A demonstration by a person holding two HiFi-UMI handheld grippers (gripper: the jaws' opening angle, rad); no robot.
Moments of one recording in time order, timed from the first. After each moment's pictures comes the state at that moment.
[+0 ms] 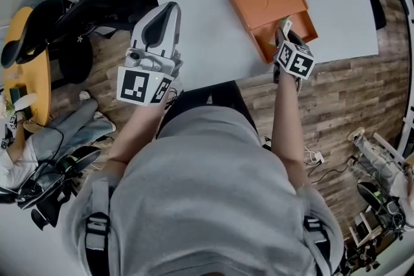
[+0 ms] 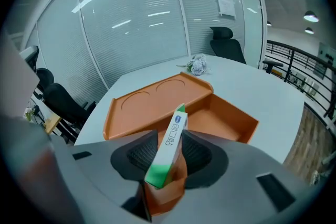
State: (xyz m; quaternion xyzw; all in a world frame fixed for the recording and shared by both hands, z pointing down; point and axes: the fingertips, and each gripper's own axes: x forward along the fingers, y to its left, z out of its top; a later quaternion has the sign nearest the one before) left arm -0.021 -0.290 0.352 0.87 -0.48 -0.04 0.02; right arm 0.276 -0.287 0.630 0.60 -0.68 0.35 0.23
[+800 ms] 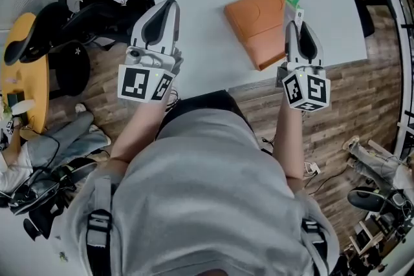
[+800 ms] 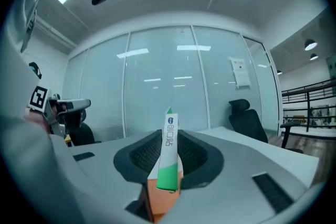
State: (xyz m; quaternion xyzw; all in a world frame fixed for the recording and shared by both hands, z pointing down) left arm -0.021 -0.284 0.303 0.86 -0.50 -0.09 -0.01; right arm 0.246 -0.282 0.378 0.60 -0.80 0.07 0.01
